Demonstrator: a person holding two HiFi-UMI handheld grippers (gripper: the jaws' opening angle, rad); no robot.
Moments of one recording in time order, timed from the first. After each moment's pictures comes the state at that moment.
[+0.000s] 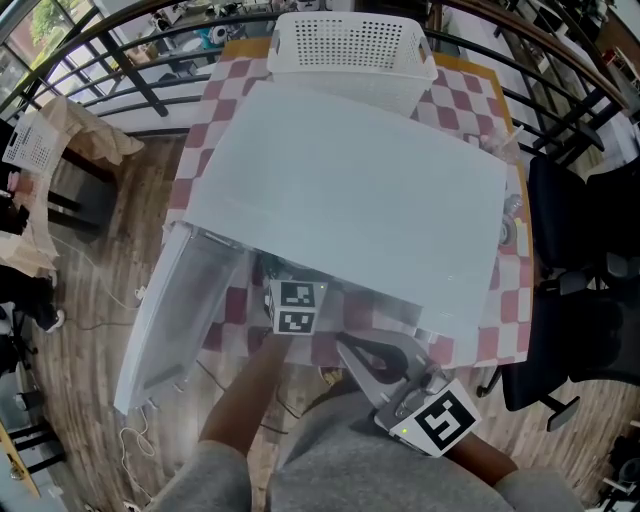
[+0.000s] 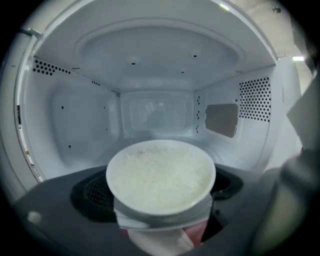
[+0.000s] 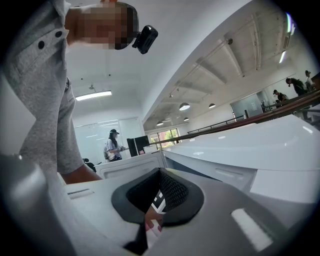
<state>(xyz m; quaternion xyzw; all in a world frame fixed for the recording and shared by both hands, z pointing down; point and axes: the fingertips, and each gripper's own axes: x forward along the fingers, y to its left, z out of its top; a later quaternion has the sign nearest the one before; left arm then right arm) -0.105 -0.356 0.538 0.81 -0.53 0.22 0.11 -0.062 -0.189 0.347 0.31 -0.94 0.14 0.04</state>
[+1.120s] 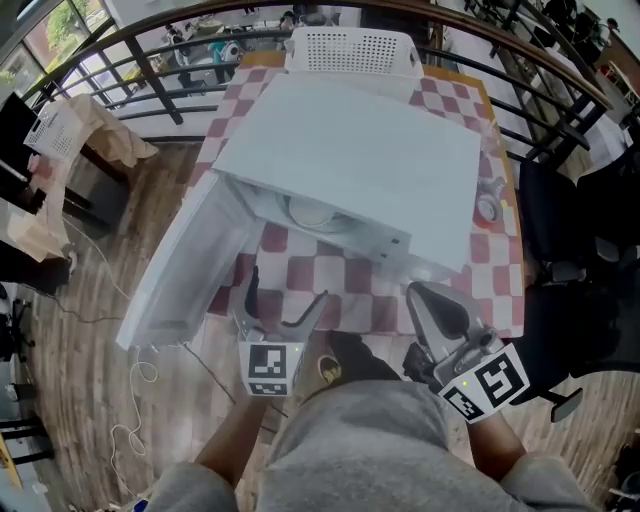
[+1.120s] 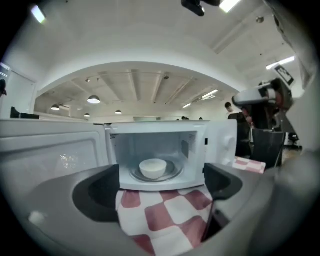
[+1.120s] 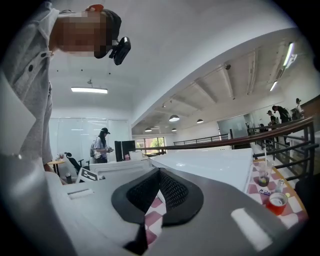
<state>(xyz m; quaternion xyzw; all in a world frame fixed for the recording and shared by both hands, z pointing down) -0.140 -0.172 0.425 0.81 -0.57 0.13 0.05 0.031 -0.137 0.312 0.40 -0.91 0.08 0.03</state>
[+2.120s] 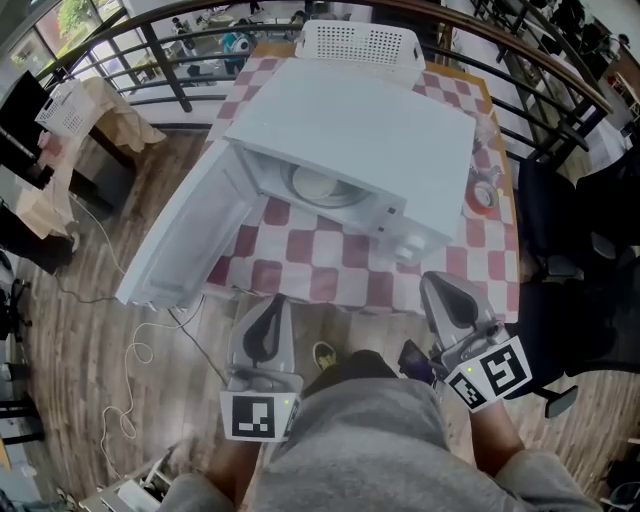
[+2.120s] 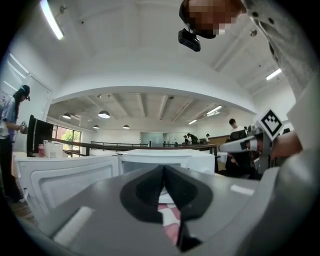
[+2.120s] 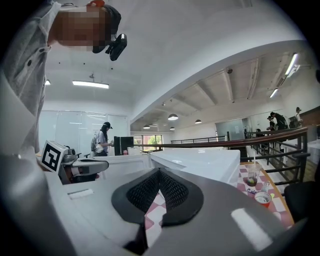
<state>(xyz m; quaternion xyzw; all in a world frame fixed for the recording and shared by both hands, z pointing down) -0.136 -0.055 0.326 0.79 -0.61 0.04 0.00 0.061 -0.093 0.315 0.42 -0.90 0.06 0.05</state>
